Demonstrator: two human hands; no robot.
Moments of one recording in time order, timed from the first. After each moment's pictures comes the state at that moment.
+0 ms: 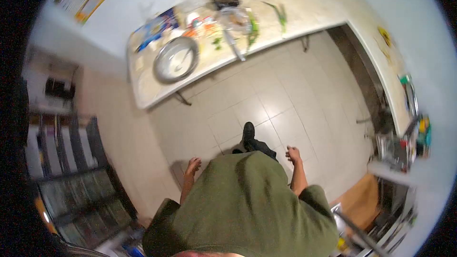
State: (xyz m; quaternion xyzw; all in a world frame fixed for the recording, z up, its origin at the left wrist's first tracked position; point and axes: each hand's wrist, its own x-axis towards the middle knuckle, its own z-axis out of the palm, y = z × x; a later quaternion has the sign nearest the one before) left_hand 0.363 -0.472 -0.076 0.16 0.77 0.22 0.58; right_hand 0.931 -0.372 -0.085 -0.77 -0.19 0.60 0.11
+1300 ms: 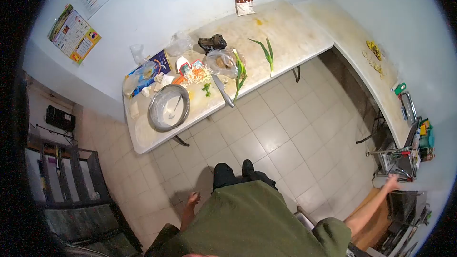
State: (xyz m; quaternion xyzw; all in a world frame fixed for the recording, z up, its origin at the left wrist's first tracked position) left_hand 0.382 -0.393 -0.055 0.16 0.81 0.10 0.55; right_hand 1.411 -0.393 0.171 -0.80 0.00 0.00 0.59
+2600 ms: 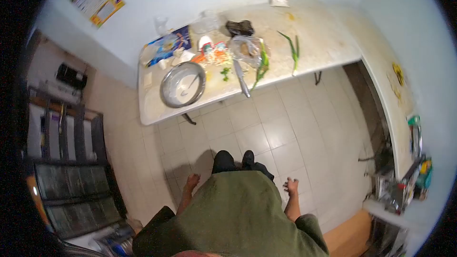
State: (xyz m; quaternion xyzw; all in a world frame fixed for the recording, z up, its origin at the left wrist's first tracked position) left_hand 0.400 -0.412 -0.081 0.23 0.83 0.13 0.49; right_hand 0.948 -0.316 -0.078 -0.80 -0.09 0.56 0.19
